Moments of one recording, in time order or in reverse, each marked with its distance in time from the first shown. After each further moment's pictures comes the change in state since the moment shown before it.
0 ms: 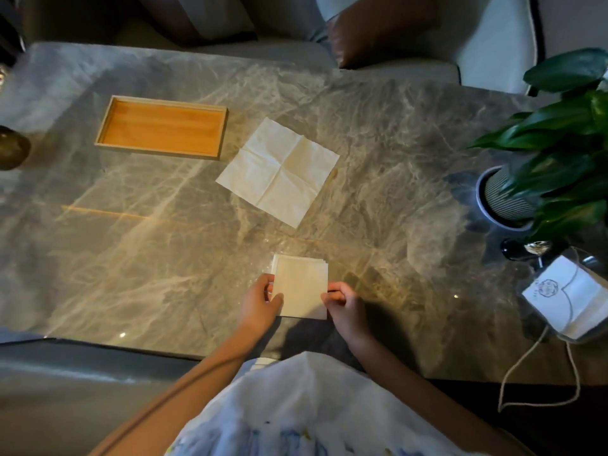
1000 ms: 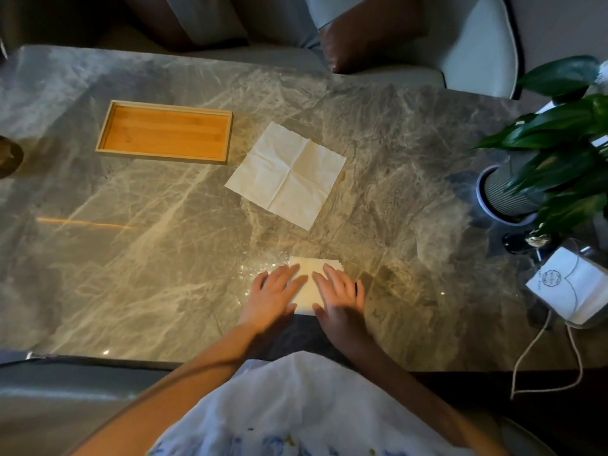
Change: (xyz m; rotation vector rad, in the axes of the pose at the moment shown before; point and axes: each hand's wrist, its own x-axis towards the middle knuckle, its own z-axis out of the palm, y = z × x) left_hand 0.027 -0.023 -0.030 0.880 -0.207 0.624; right_hand -0.013 -0.010 0.043 -0.890 0.054 -0.427
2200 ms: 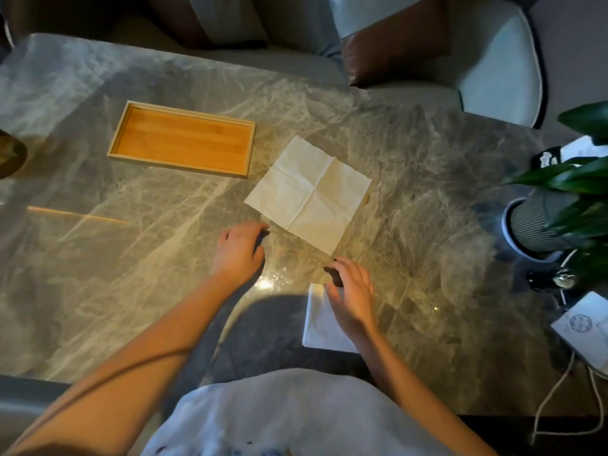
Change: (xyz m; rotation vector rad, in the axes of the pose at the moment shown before) left_hand 0.061 -0.113 -0.084 -0.342 0.332 -0.228; right_hand 0.079 -0.023 -0.013 0.339 0.153 0.051
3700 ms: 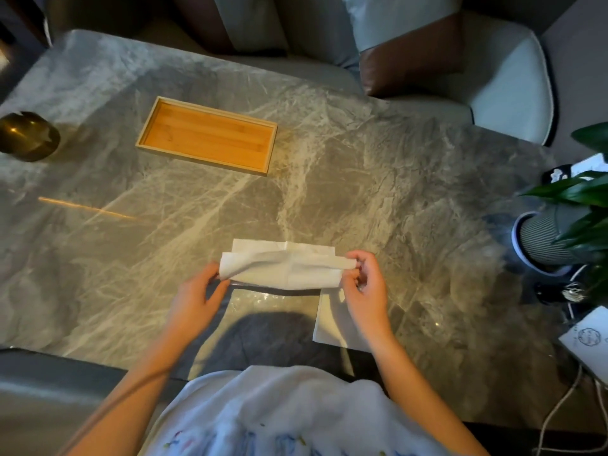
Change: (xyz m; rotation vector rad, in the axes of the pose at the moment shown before) left_hand -0.115 -0.058 -0.026 -0.315 0.137 -0.081; right_hand -0.008 -0.046 -0.022 0.618 0.081 0.037
